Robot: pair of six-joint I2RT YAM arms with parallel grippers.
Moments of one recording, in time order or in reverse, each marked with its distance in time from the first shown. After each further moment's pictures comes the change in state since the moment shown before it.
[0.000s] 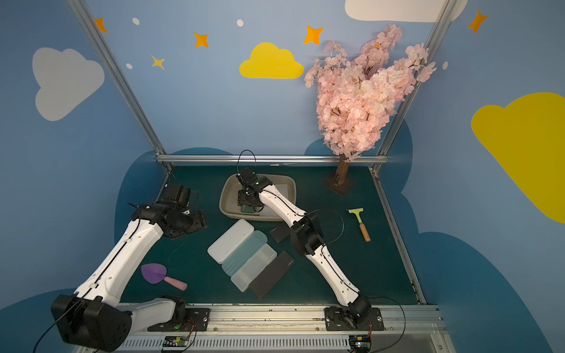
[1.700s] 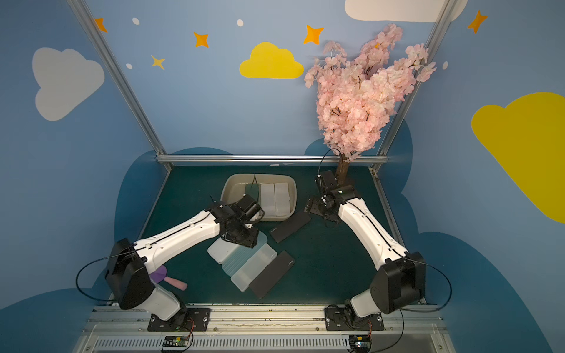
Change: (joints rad) left arm -0.646 0.400 0.164 0.062 0.110 0.055; right arm -0.406 -1.243 -1.302 0.008 0.076 -0.024
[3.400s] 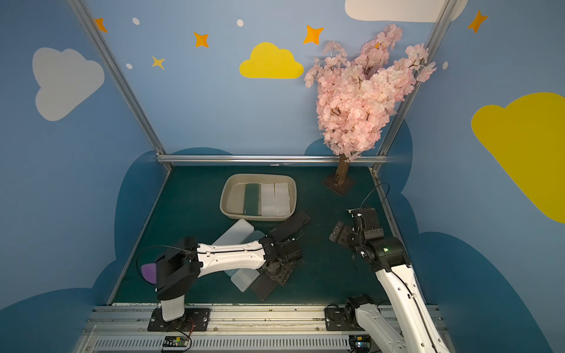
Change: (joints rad) left arm -0.380 0.290 0.008 0.138 -0.127 -0.171; right arm -0.126 -0.584 -0.321 -0.101 -0.020 0.001
